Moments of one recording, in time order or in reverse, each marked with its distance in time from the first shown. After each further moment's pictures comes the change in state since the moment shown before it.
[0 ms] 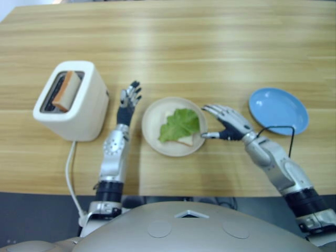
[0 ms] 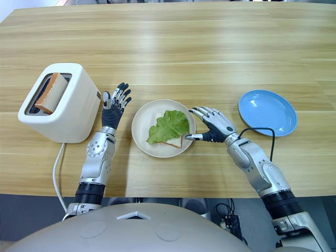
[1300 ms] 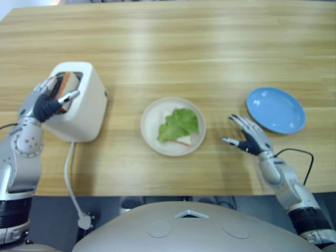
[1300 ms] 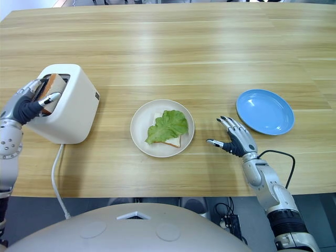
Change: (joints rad) left arm 0.206 0.775 0.233 -0.420 0.644 0.436 -0.005; right arm 0.114 0.093 -0.132 0.267 0.008 -0.017 -0.239
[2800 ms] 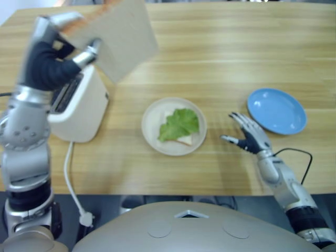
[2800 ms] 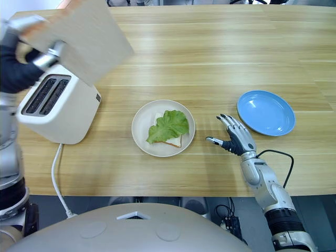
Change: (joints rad) left arm -0.341 -0.172 -0.037 -0.310 -0.479 -0.199 -0.155; right arm -0.011 0.020 -0.010 0.007 0.049 -0.006 -0.016
